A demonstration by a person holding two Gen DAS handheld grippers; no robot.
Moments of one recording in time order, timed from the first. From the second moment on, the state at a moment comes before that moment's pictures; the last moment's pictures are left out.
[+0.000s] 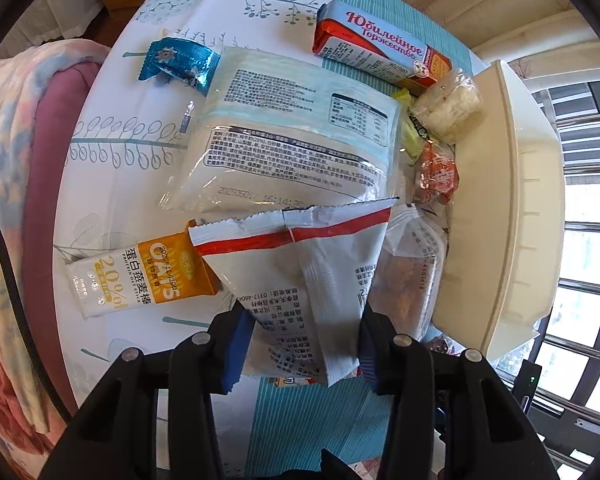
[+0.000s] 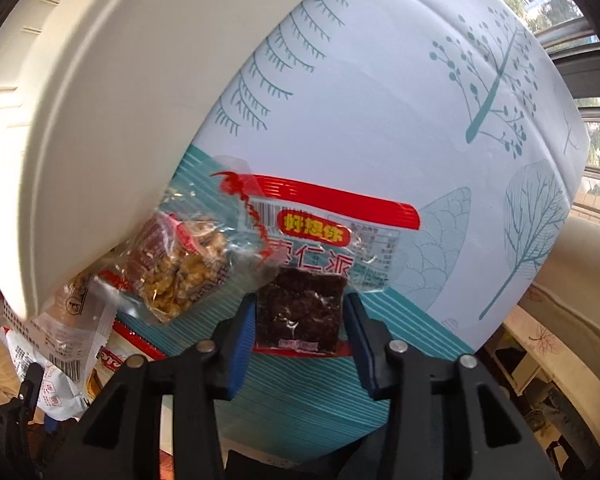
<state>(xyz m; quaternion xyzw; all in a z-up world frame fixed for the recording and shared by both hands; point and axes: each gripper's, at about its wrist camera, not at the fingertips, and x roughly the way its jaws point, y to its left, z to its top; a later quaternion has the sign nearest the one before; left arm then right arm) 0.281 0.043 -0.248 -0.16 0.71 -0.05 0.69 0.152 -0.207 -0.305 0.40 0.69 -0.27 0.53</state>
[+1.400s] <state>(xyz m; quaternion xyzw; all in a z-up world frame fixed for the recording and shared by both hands) 0.240 -0.118 -0.101 -0.18 0.51 -0.16 0.83 0.166 -0.315 -0.134 0.27 0.48 -0.10 0.83</state>
